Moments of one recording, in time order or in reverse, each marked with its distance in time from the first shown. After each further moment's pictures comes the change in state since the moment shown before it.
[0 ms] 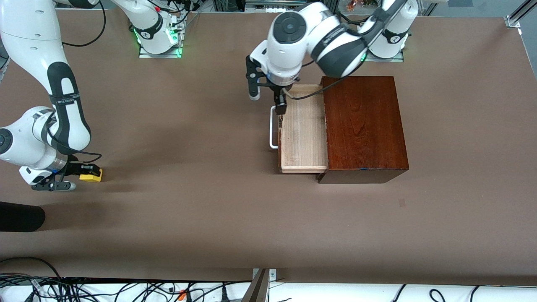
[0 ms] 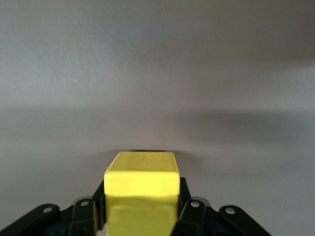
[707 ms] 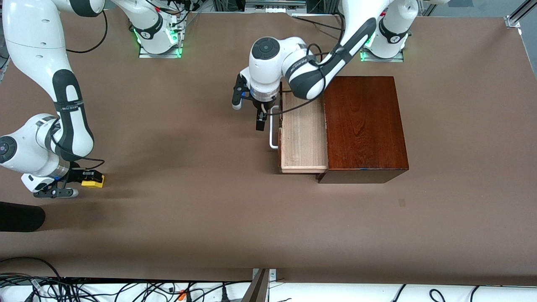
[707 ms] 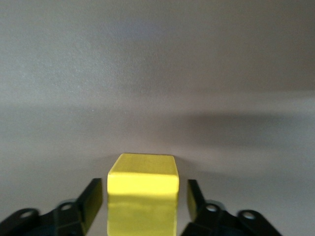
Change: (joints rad) left arm -0.063 0.207 0.015 -0.043 0.320 0.330 -0.023; right arm 0.000 0.048 0.004 0.065 0.001 0.000 -0.001
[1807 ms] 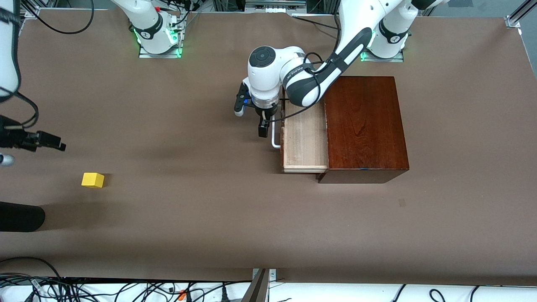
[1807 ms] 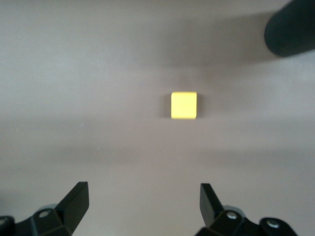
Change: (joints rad) left arm 0.023 0.034 -0.015 0.033 0.083 -0.101 0.017; right arm 0.022 -0.478 0.001 0.041 -0.163 -0.575 0.212
